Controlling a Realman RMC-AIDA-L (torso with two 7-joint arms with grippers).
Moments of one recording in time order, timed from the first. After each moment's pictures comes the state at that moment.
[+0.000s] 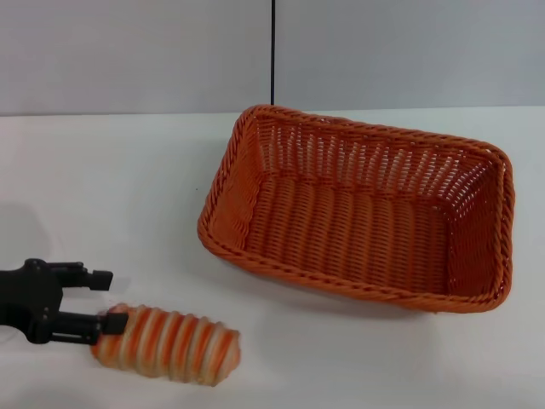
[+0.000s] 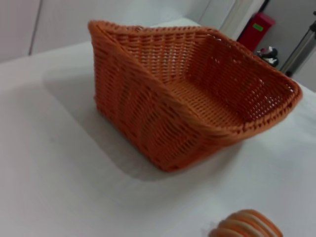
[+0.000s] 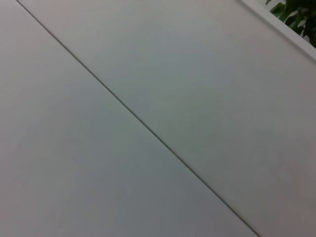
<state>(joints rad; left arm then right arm) -0.33 -1.94 0.75 0.77 2.16 1.78 -1.54 0.05 2.06 2.88 0.12 -0.70 1.48 -2.07</state>
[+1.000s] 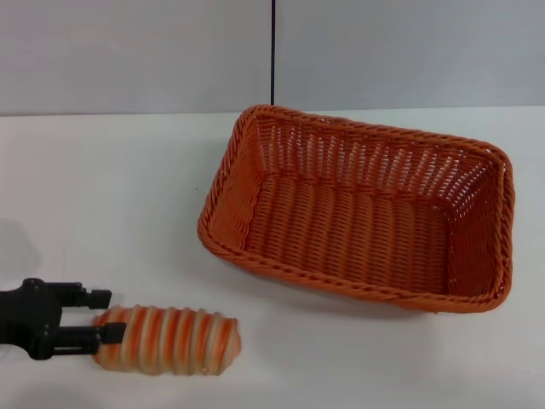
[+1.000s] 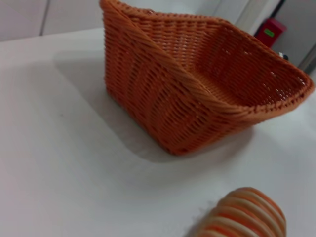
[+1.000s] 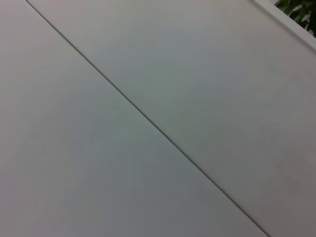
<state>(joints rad) -0.30 -1.95 0.73 0.72 2.16 1.74 -1.50 0.06 2.06 2.88 0.12 -0.71 1.48 -2.07</state>
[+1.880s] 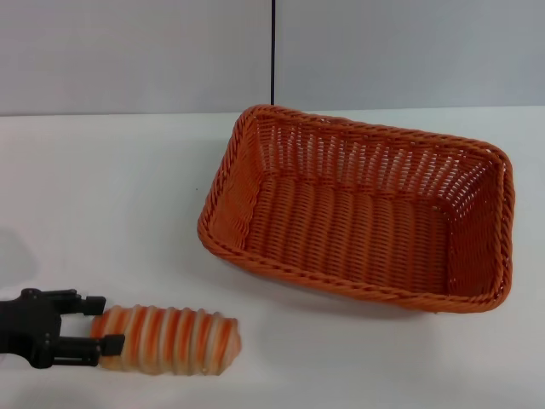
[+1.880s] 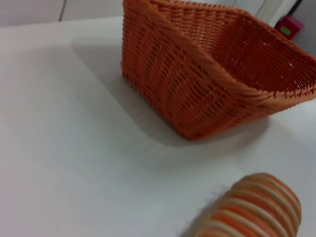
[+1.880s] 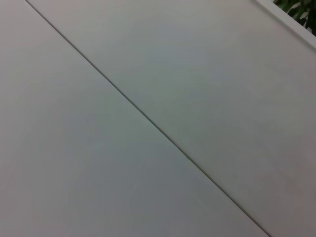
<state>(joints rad) -0.30 -1.97 0.69 0.71 2.22 1.71 -1.48 0.06 2.06 2.88 0.12 -0.71 1.47 -2.07</state>
